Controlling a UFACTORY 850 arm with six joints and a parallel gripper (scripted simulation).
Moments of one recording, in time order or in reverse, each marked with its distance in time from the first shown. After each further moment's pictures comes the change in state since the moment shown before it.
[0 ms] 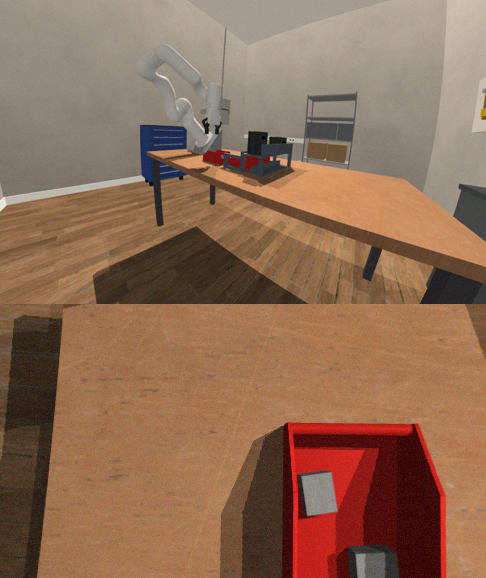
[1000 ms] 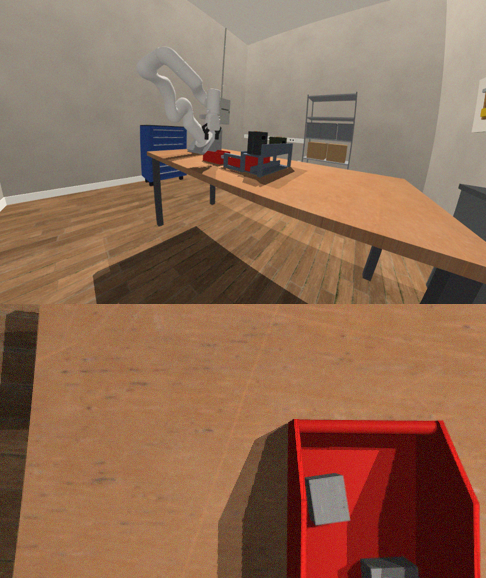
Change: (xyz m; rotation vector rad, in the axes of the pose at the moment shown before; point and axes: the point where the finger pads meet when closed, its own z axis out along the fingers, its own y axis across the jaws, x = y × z) arm 0.000 0.000 0.036 0.000 0.000 0.000
